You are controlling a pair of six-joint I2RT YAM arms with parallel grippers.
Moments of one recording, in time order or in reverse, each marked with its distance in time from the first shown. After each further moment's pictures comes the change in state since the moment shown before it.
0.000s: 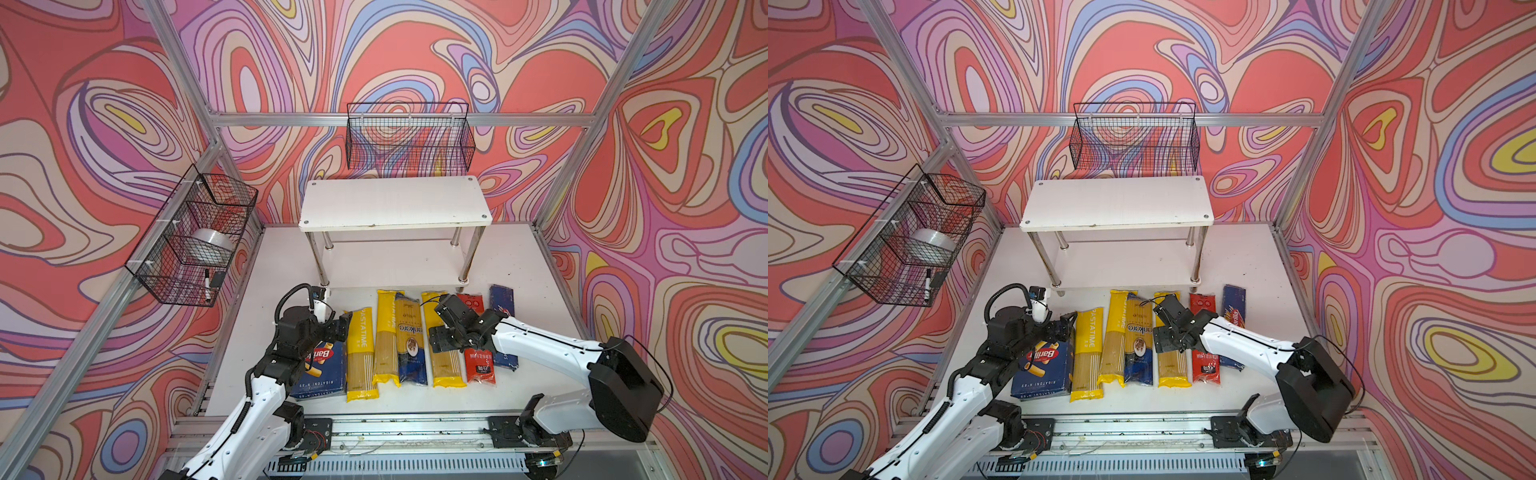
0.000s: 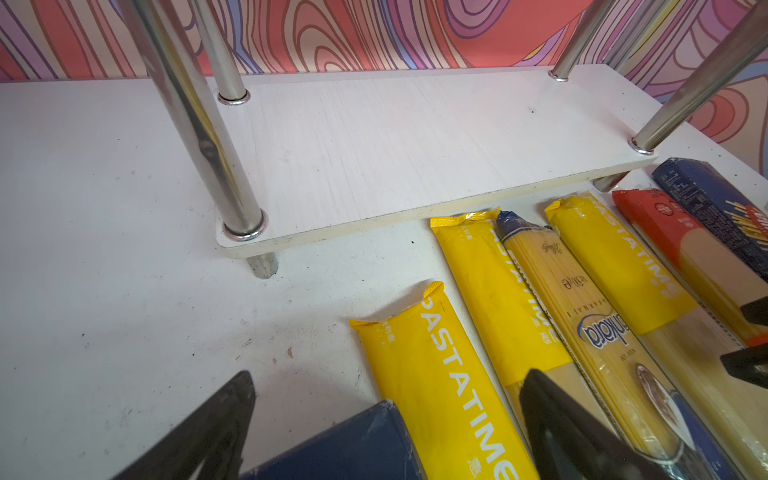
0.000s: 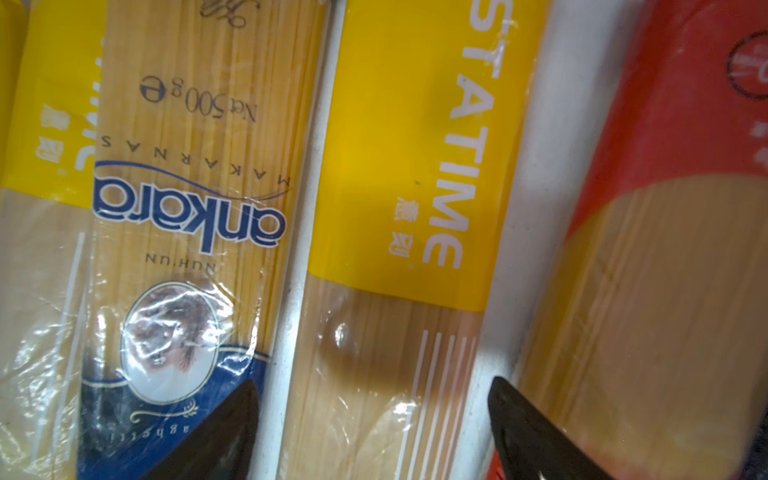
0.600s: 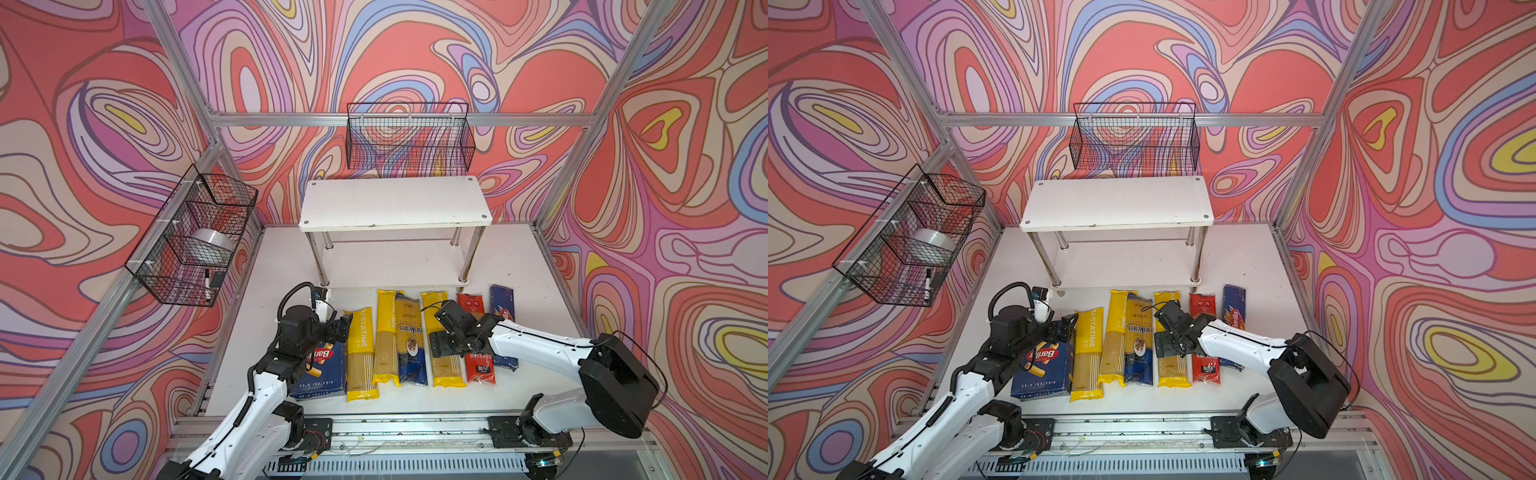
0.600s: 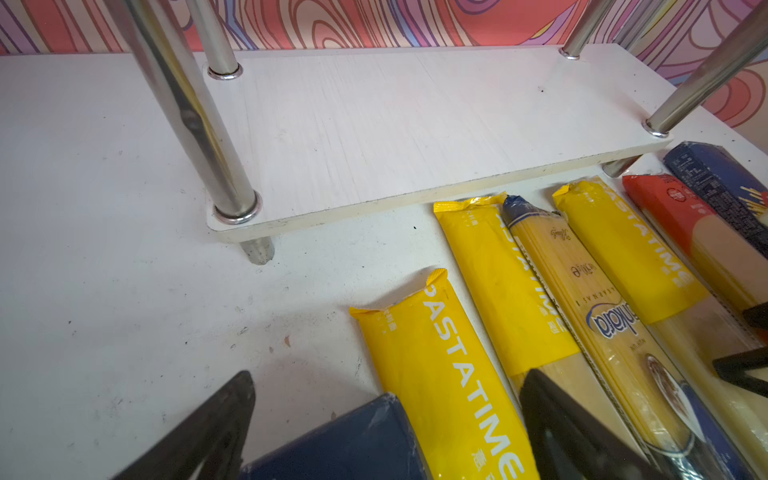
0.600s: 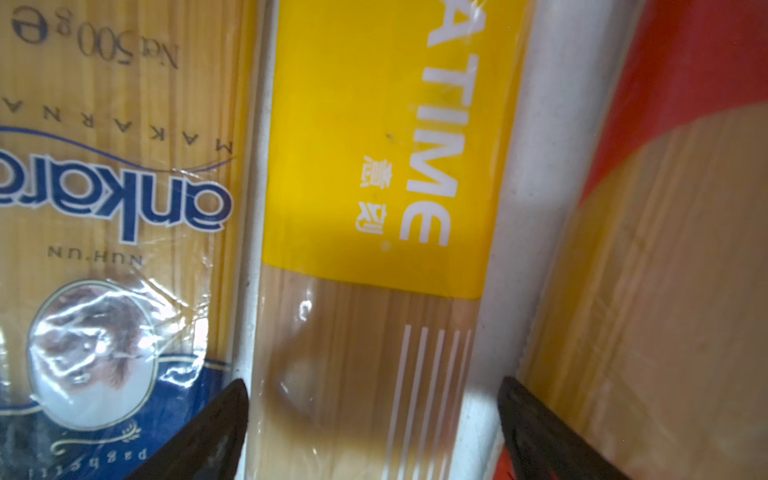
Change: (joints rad) left arm 0.000 0.045 0.005 -0.007 0.008 0.001; right arm 0.000 0.020 -0.057 0.035 0.008 0.042
